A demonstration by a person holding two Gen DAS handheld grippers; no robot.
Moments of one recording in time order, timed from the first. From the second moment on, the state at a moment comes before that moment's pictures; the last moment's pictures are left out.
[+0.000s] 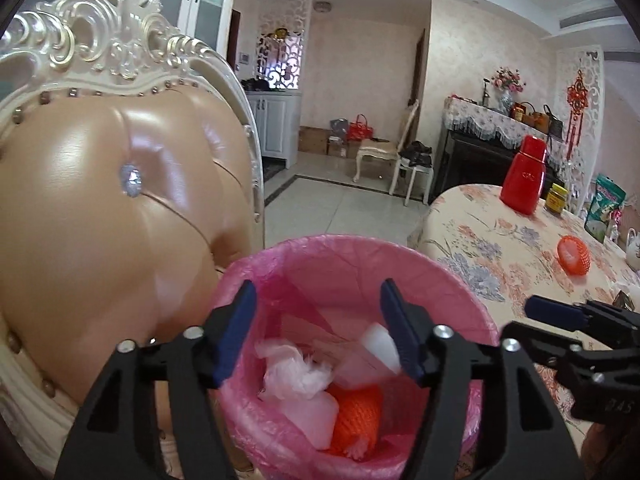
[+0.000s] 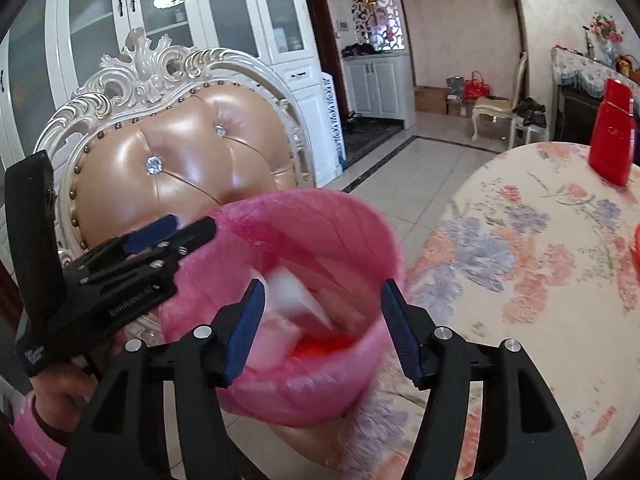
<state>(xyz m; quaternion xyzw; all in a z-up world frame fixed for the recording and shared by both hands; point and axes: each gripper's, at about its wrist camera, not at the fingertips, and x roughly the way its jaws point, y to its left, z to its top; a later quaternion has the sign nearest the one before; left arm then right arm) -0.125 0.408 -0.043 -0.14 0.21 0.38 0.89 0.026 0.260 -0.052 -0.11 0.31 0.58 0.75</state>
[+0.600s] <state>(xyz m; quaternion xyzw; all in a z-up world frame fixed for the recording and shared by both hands) -0.044 0.271 -0.037 -0.08 0.23 0.27 0.93 0.089 0.076 -0.050 -0.06 0.31 0.45 0.84</state>
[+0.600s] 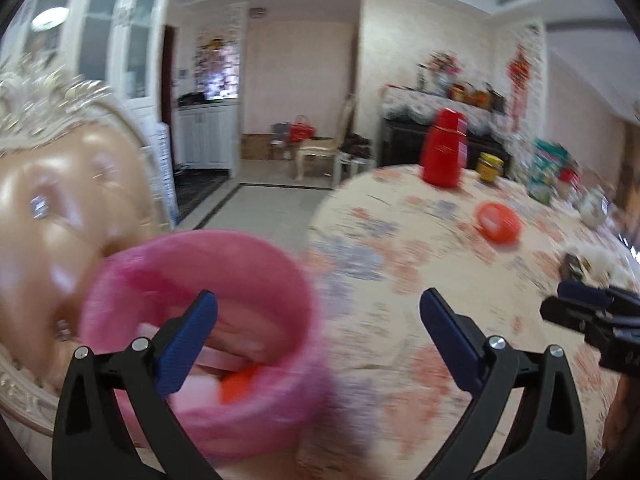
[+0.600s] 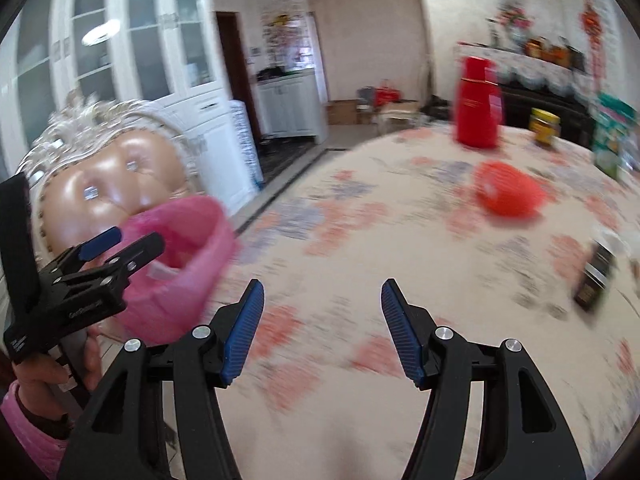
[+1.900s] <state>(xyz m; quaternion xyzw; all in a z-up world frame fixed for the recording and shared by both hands) 0.302 0.024 -0.101 -0.03 0.39 0.02 0.92 0.304 -0.227 -0.118 0.04 0.41 0.11 0.90</state>
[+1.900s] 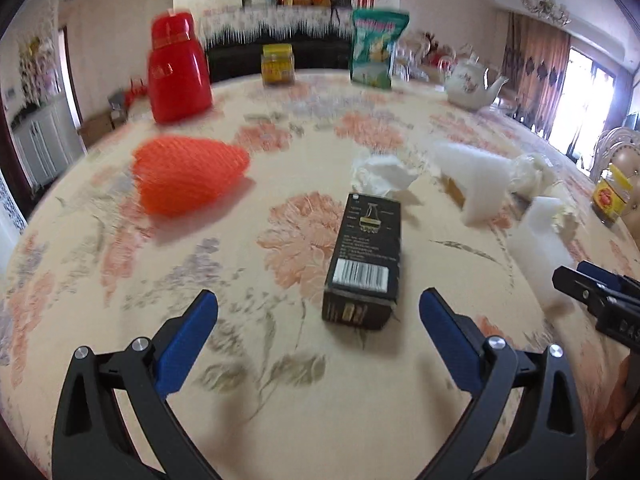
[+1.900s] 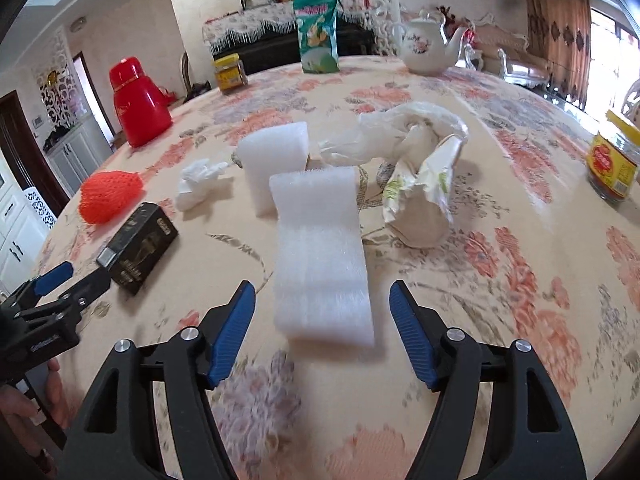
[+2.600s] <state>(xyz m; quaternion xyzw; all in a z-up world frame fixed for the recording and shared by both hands) 0.336 -0.003 -0.113 -0.01 0.42 -0.01 0.91 0.324 -0.213 -0.128 0.03 0.43 0.11 0.90</state>
